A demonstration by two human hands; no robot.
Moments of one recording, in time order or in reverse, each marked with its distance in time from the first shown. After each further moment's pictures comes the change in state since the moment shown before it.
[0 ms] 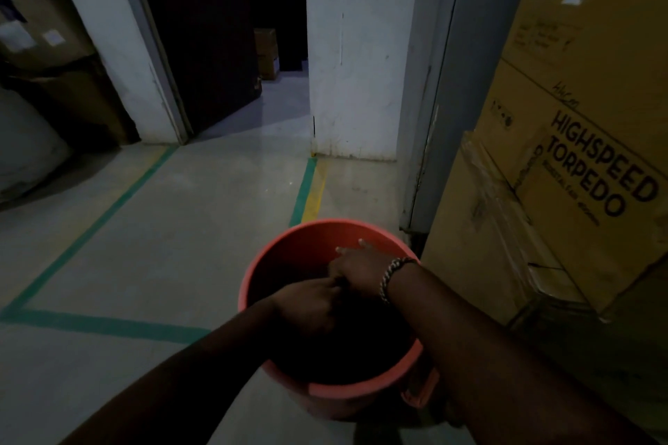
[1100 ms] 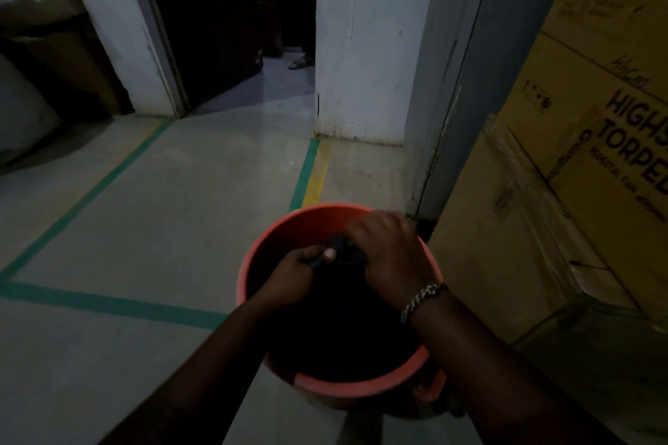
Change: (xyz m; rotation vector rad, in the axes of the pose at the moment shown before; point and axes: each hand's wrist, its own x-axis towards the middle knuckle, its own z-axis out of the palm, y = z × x) left_hand 0.000 0.011 -0.030 -1.706 0.735 -0.871; right_hand -0.028 -0.012 0.019 -0.016 0.835 0.186
